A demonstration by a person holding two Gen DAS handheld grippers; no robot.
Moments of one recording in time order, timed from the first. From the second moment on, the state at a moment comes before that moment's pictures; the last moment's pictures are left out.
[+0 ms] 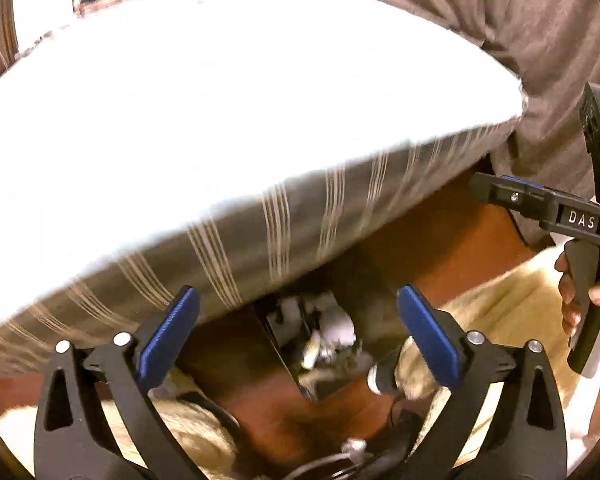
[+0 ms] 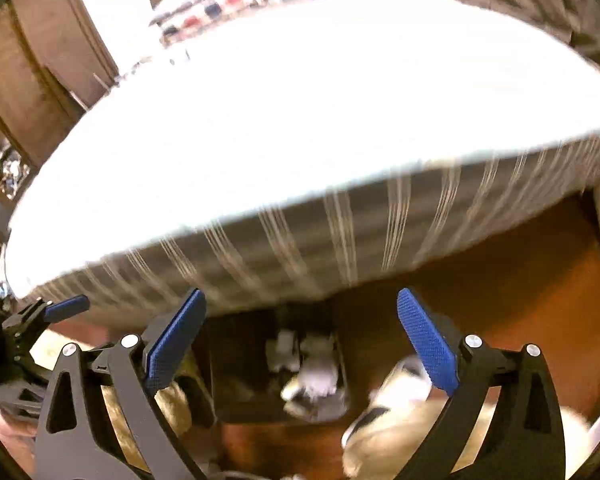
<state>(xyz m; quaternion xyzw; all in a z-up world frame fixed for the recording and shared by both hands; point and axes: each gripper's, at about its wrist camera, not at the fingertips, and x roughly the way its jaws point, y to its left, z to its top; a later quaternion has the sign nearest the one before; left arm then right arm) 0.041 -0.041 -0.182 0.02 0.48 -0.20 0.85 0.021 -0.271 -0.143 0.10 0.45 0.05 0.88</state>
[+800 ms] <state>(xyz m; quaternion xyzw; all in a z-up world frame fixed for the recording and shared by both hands) 0.233 0.042 -0.102 0.01 0.41 -0.08 0.91 0.244 -0.168 -0.076 0.03 0.38 0.13 0.92</state>
